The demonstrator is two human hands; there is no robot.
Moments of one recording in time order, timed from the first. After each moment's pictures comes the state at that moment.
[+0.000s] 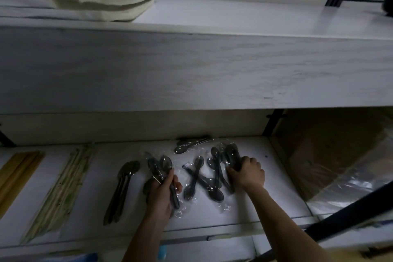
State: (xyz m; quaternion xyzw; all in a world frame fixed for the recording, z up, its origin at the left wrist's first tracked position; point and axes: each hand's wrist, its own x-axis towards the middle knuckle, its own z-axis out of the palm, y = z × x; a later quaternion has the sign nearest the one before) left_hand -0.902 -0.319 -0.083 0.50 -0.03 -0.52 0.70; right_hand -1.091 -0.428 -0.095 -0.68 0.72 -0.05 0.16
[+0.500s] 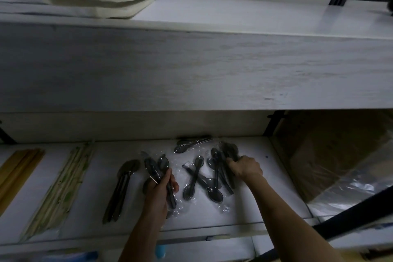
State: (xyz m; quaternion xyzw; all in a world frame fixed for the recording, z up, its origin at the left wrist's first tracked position) left_hand -0.896 -0.315 -0.084 0.54 -0.07 -0.50 0.67; right_hand -1.082 -0.446 -0.076 -0.64 0.73 -0.01 0.25
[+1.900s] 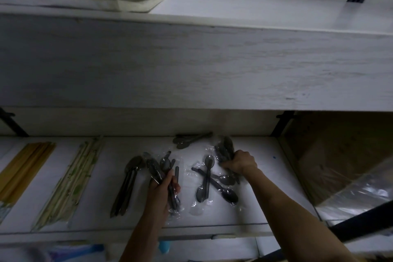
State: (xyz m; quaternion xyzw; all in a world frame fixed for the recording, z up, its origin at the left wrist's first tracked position) left_hand -0.883 -0.306 -0.096 0.55 -0.04 -0.53 0.65; right_hand -1.056 -0.454 -0.073 -0.67 0.68 0.03 0.28
